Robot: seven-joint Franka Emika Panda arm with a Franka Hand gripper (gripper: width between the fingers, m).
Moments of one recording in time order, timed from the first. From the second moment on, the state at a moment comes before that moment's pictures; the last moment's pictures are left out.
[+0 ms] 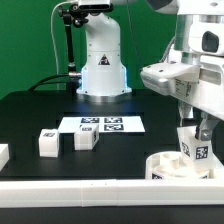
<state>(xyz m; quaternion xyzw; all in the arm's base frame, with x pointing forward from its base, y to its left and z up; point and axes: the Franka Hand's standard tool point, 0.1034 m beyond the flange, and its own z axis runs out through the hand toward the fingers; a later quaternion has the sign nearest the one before) 0.639 0.100 0.086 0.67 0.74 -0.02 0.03</state>
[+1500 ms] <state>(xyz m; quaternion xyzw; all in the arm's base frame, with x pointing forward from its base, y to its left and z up) 0.634 0.103 0.084 0.97 0.23 -0.01 0.03</state>
